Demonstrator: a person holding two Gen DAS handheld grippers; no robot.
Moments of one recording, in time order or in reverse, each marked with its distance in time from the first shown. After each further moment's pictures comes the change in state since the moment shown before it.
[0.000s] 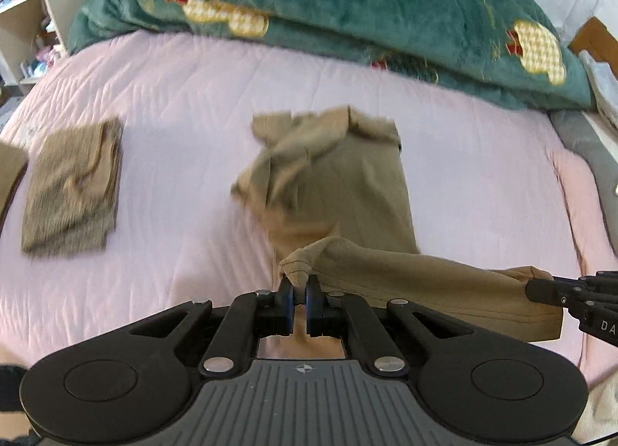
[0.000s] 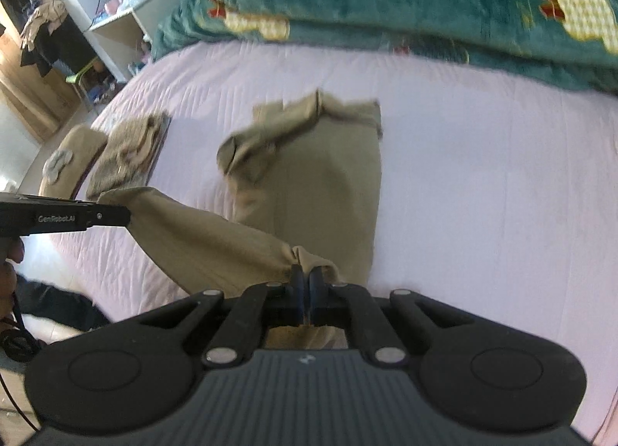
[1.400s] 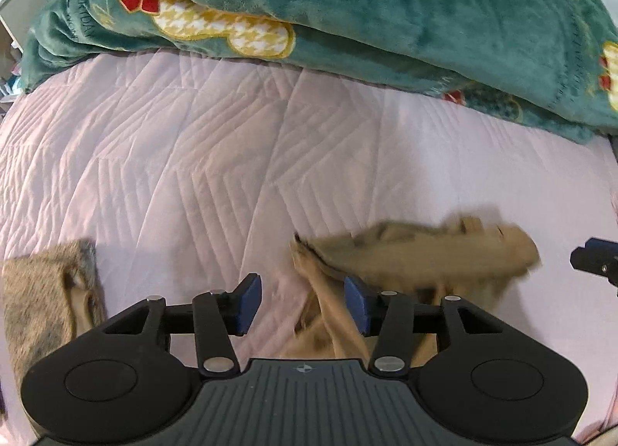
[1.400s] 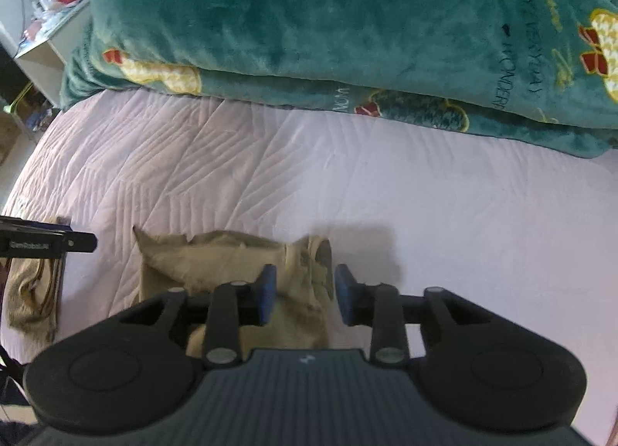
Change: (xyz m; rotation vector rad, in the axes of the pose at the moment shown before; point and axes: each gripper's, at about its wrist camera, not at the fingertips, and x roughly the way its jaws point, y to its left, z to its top) left arm 0.166 0.048 0.207 0.031 0.129 0.040; right arm 0.152 -0.068 0.194 0.050 0.045 -0.115
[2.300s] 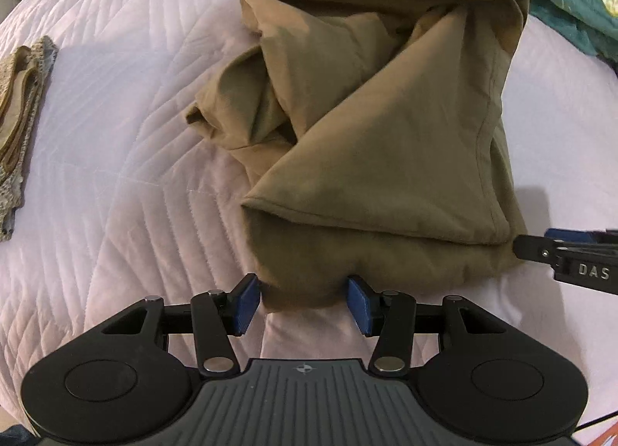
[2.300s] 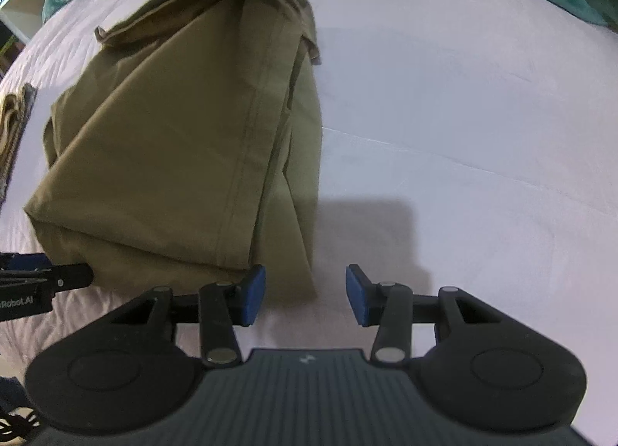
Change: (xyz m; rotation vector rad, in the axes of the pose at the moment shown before) left arm 0.074 -0.065 -0.211 -0.059 0.085 0.024; right arm 0.085 -0.004 -0.176 0.029 0.162 -0.028
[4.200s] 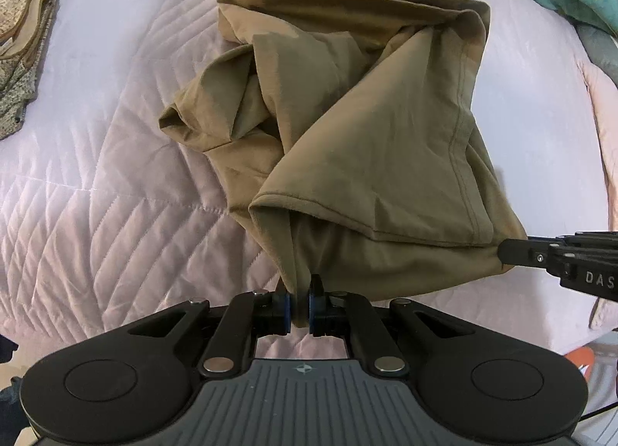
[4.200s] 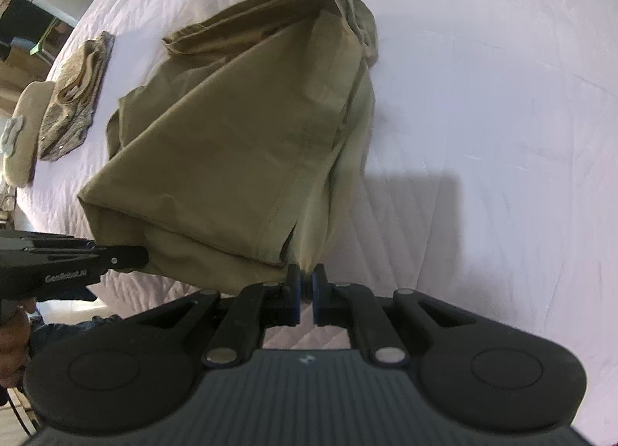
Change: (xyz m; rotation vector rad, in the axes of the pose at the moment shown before) left arm -0.085 0.050 -0.042 0.012 0.174 -0.138; right arm -0.088 0.018 -0.076 0.043 0.121 0.201
